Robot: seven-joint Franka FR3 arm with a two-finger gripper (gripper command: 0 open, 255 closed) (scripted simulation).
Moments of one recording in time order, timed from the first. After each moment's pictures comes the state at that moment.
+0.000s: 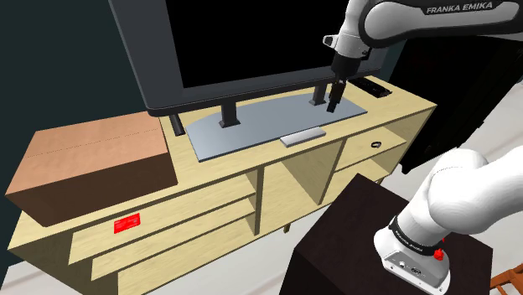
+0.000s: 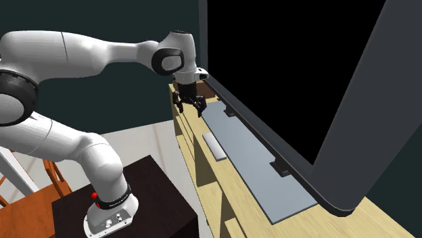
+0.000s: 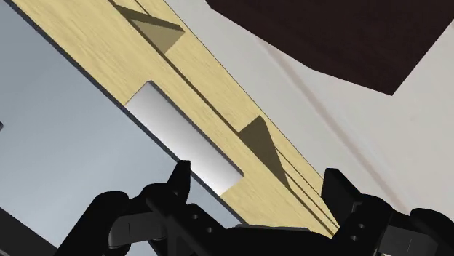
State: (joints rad) arm 0.07 -0.59 -0.15 -2.37 -0.06 1.83 -0.50
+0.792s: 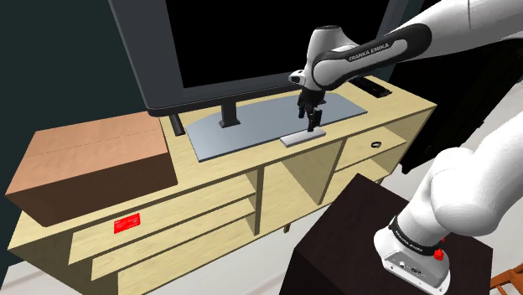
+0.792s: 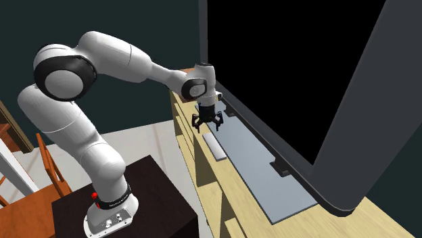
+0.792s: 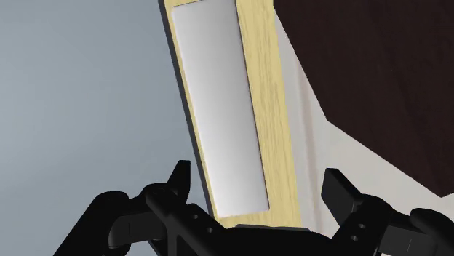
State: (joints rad) arm 0.18 -0.22 -0.28 -2.36 -0.10 2.18 -1.04
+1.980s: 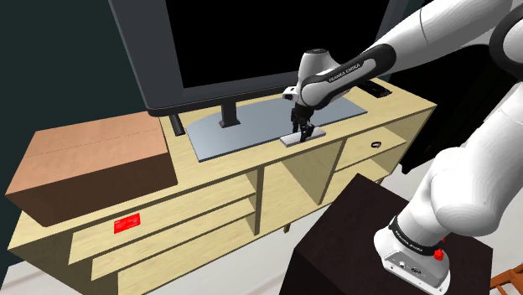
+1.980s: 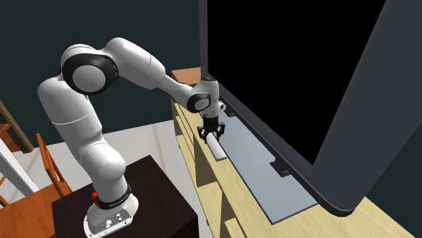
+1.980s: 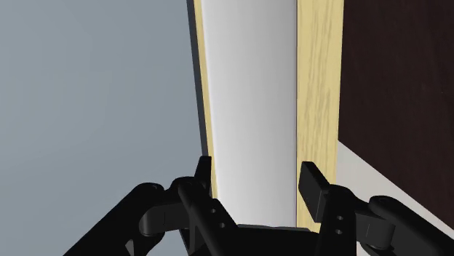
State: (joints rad) arm 0.20 -0.05 -0.31 -2.38 -0.07 2.36 -1.18
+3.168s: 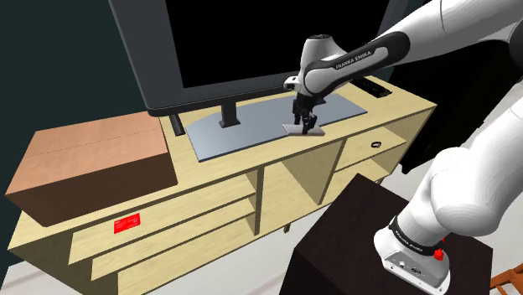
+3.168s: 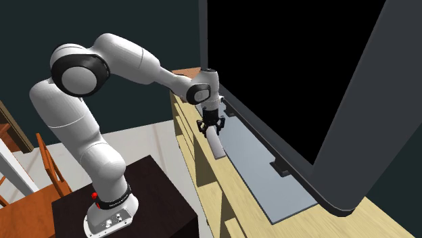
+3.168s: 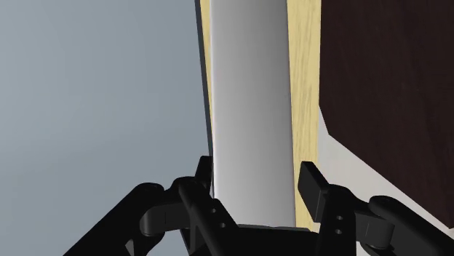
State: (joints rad) arm 0.20 -0.12 -0.30 -2.34 -0.09 2.25 -1.17
